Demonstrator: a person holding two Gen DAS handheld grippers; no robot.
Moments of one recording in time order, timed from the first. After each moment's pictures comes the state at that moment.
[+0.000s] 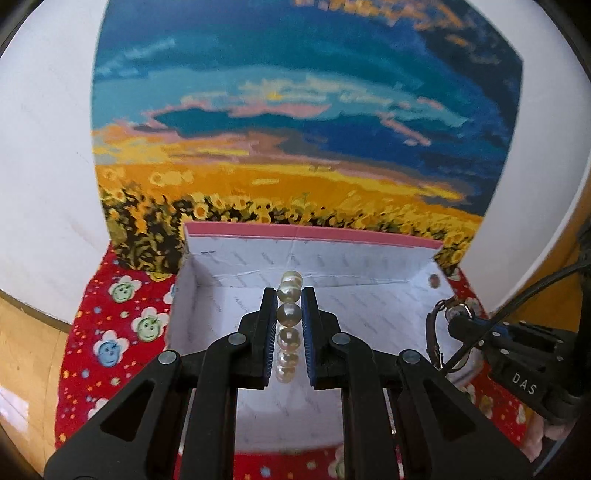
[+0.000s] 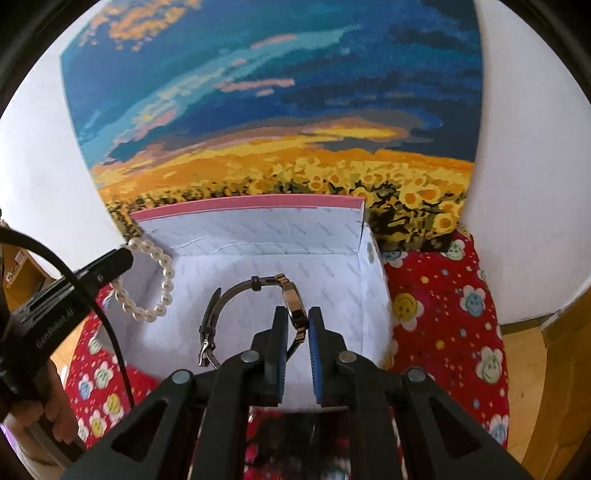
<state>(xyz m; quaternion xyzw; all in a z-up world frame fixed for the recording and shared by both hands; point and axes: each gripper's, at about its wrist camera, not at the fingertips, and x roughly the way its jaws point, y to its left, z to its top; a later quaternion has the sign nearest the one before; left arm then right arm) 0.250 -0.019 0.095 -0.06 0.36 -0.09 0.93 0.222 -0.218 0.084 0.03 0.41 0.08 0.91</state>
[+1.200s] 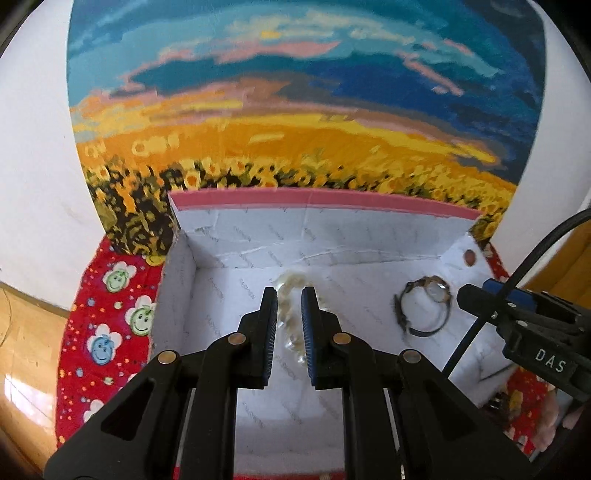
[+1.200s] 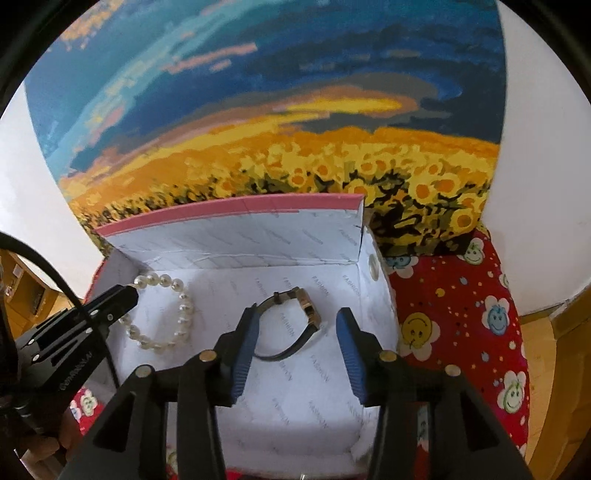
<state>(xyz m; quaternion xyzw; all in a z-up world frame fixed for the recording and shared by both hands) 0.267 -0.034 0.067 -0.02 0.40 -0.06 0.92 0.259 -0.231 0.061 0.06 0.42 0.07 0.90</state>
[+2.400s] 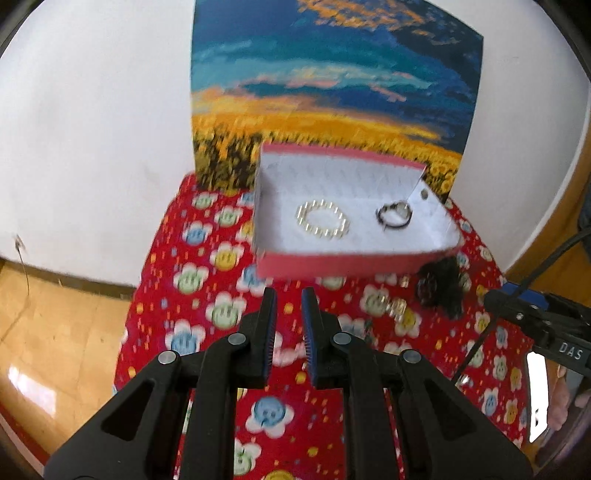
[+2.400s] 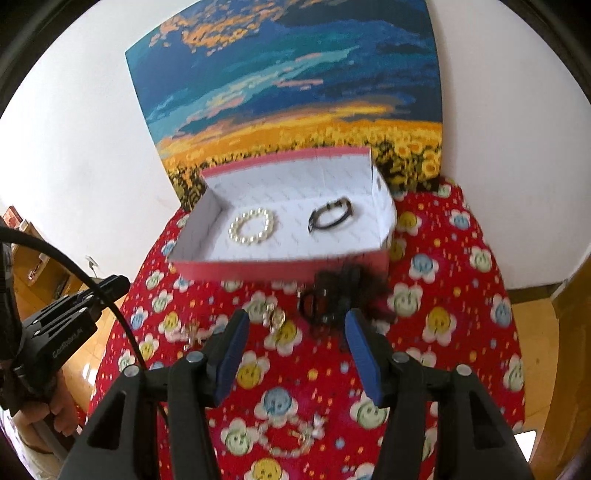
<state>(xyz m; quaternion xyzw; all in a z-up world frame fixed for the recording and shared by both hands) 0.065 0.032 0.103 -0.03 0.40 -0.06 0.91 0.069 -0.207 0.086 0.06 0.40 0.11 0.91</state>
